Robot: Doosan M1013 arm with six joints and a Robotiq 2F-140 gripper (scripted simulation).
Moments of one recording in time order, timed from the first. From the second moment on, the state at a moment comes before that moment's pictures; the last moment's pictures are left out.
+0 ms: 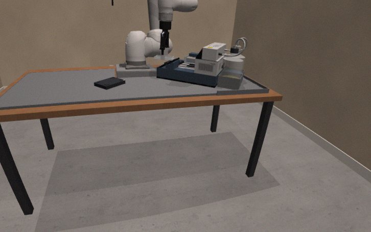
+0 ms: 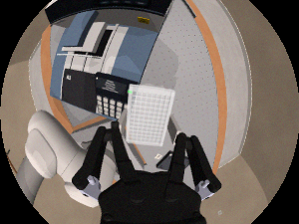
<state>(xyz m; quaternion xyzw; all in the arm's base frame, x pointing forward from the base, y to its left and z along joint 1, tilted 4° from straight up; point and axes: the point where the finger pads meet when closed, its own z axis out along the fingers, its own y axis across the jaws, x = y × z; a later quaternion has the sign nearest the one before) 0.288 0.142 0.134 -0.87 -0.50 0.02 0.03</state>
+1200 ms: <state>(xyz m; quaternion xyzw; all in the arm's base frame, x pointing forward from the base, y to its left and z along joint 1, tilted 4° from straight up) 0.336 0.001 0.109 -1.00 -0.09 0.03 0.02</state>
